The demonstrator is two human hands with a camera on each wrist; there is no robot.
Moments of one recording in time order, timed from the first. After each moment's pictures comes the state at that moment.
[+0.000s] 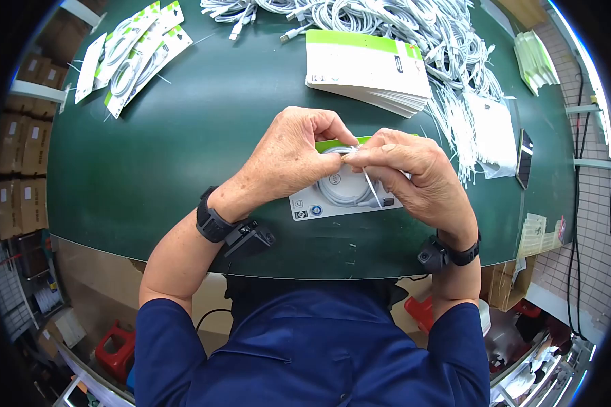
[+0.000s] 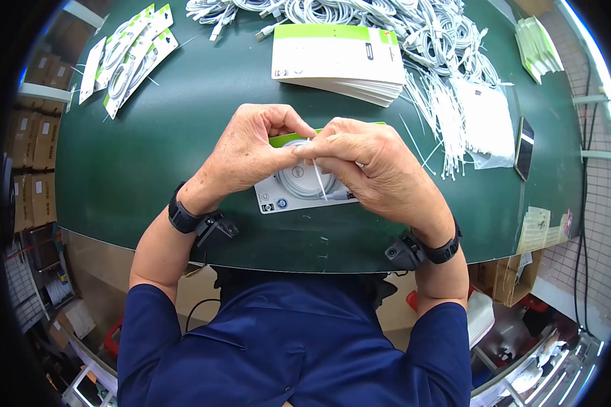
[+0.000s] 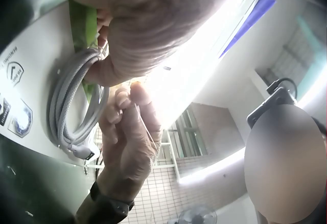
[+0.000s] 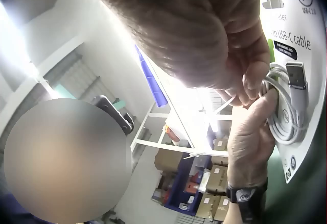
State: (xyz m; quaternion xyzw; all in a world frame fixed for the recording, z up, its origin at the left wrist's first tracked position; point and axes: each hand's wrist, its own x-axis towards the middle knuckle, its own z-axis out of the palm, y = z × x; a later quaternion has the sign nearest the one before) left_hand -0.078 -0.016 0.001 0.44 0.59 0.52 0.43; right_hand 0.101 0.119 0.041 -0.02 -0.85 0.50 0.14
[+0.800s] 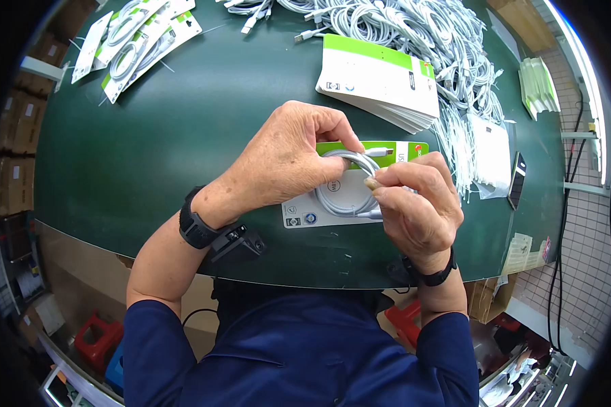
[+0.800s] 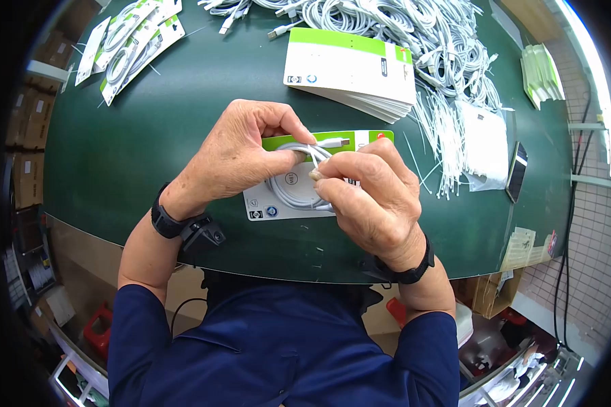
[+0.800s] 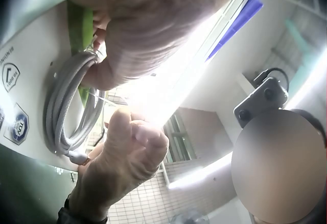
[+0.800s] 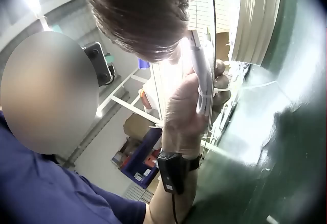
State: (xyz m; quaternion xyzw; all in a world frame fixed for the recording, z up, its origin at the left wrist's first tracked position) left_hand -0.091 -0.024 0.026 0.44 0.58 0.53 0.44; right_hand 0.097 0.099 0.033 0.04 -0.90 0.21 0.39
